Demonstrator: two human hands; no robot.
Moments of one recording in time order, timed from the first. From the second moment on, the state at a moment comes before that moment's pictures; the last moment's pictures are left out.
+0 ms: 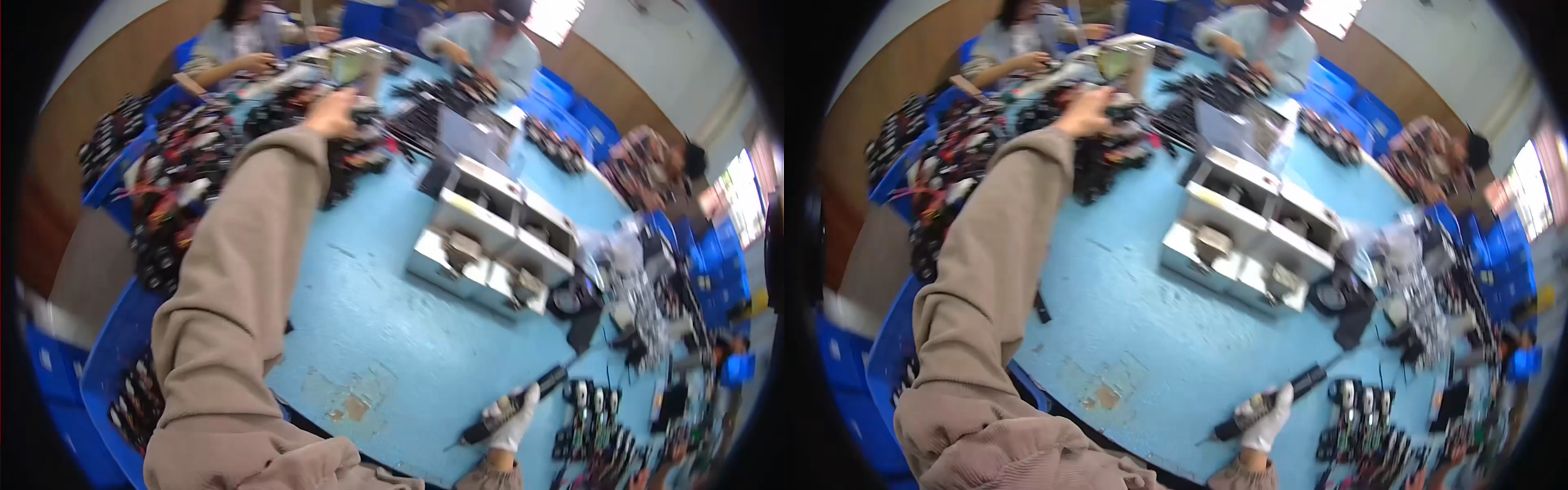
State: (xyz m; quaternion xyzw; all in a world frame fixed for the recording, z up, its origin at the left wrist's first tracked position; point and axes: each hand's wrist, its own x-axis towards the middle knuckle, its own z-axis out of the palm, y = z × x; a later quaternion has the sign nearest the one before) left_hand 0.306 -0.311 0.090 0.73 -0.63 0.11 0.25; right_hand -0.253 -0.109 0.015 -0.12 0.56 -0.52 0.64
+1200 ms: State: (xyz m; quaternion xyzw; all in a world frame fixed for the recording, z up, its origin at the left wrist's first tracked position) left_hand -0.123 -0.049 0.043 0.28 -0.88 -0.16 0.36; right_hand -0.395 -0.127 0.050 -0.52 0.73 -0.28 0.34
